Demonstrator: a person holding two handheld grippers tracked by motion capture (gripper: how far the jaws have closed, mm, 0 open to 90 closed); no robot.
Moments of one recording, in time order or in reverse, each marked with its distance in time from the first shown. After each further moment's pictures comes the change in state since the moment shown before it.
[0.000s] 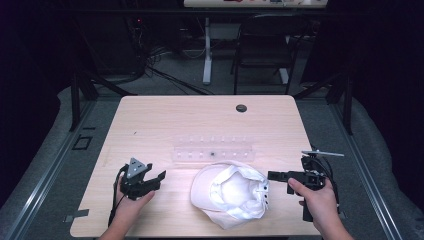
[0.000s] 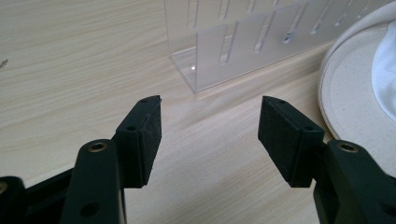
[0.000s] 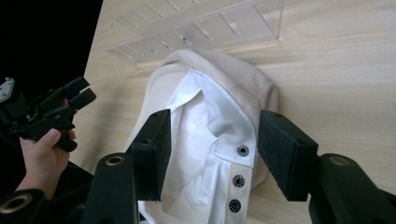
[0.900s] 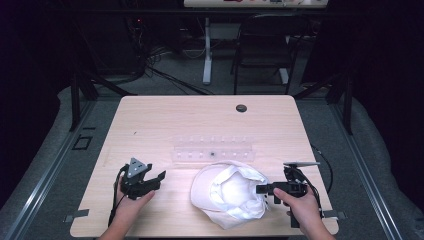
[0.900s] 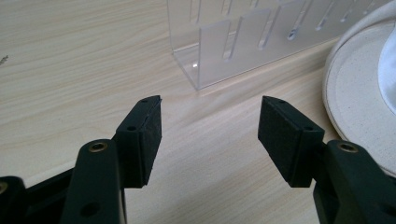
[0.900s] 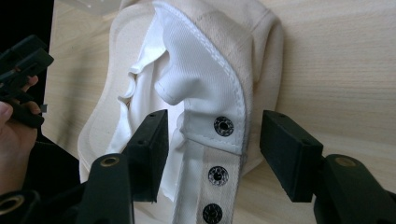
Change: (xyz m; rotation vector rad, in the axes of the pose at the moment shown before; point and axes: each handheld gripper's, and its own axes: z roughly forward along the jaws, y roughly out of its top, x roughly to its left) left arm 0.001 0.000 0.002 0.013 0.003 -0.003; right arm -0.021 -0.021 0.058 0.162 -0.016 0.040
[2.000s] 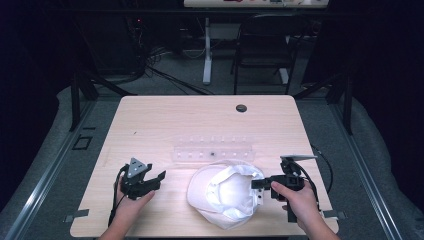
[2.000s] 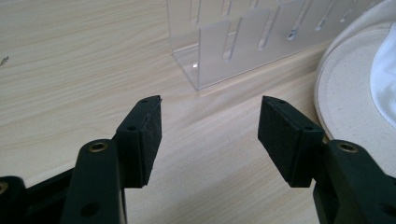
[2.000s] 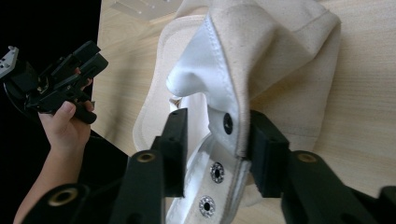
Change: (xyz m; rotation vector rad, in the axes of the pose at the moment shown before) left arm 0.000 0.000 0.000 -0.001 0.003 0.003; right arm 0.024 0.012 -0.010 0.031 0.115 0.024
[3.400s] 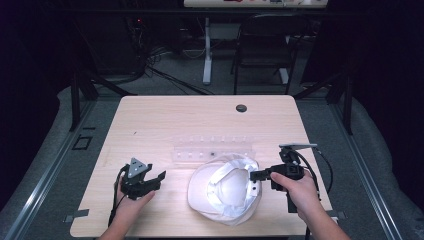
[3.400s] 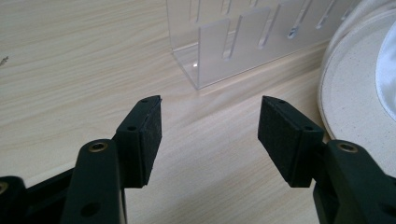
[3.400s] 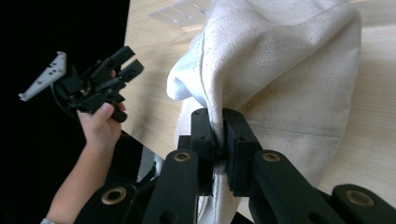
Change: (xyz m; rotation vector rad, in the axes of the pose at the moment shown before) left arm 0.000 0.000 0.001 0.004 0.000 0.009; right arm 0.030 0.019 -0.015 0.021 0.060 -0.025
